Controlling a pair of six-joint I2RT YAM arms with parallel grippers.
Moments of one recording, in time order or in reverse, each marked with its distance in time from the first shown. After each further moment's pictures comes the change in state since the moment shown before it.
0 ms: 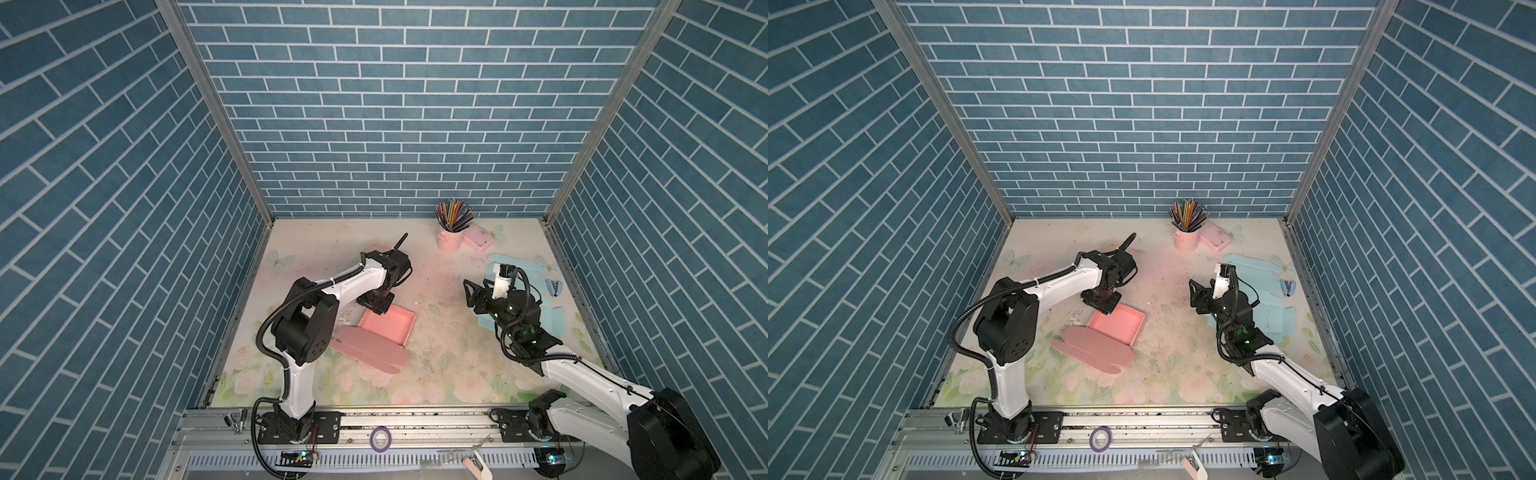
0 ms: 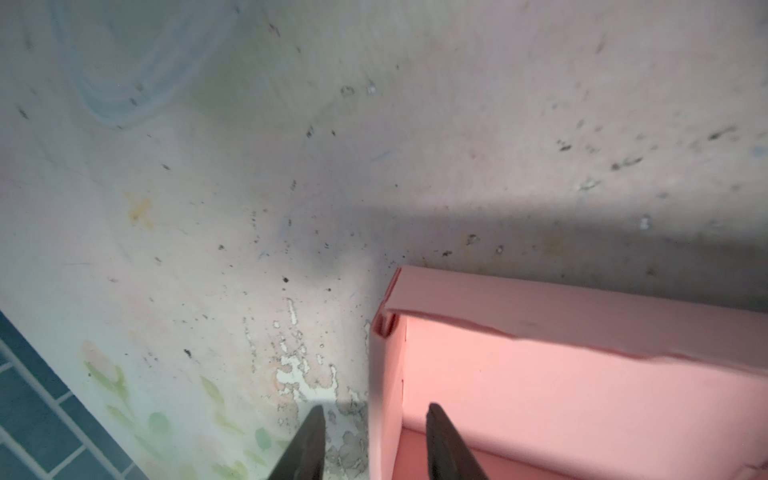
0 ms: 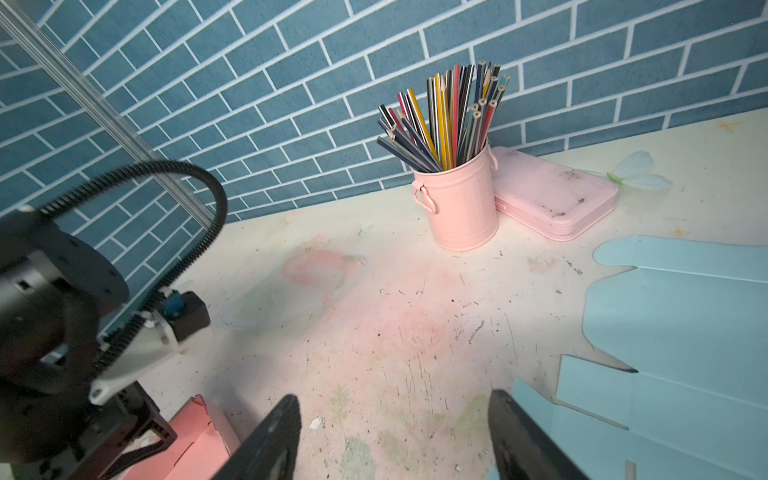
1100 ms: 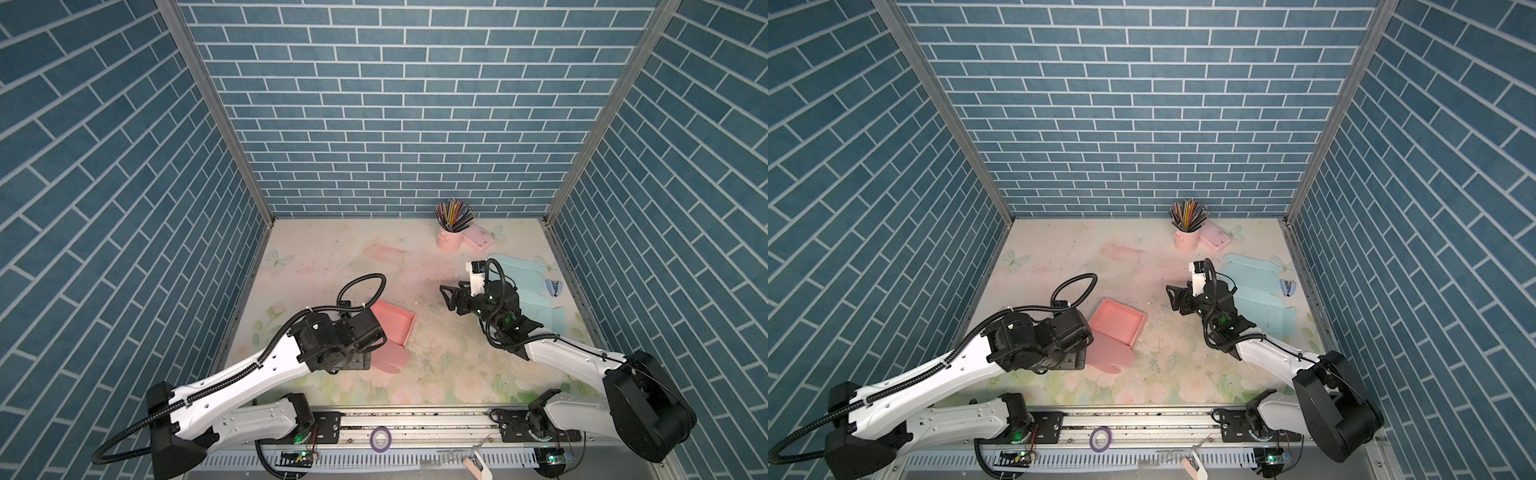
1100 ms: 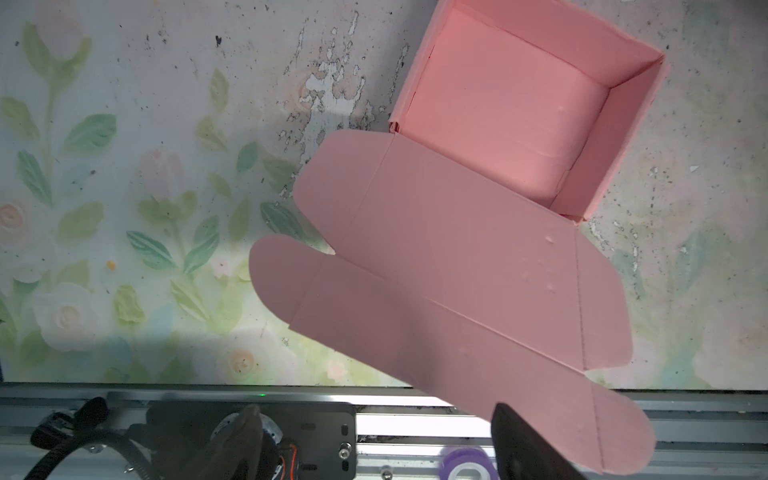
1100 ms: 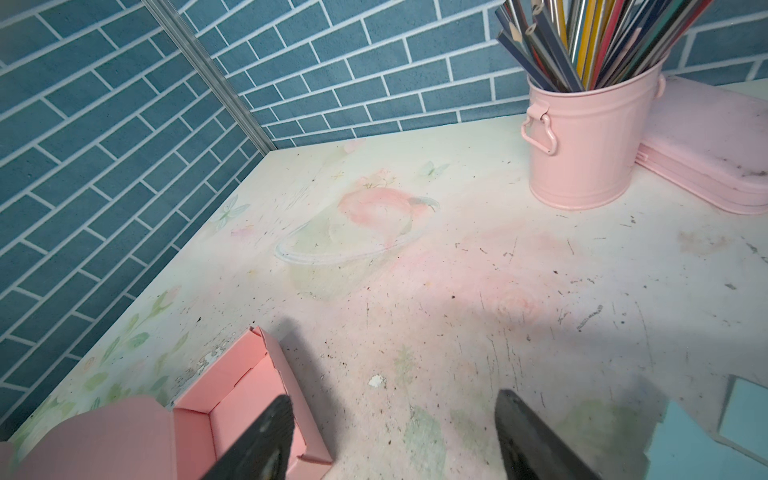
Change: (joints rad) left arm -0.403 -0.875 -0.466 -0.228 0.039 -0.818; right arm 0.087 0.189 0.112 -0.010 -0.164 -0.026
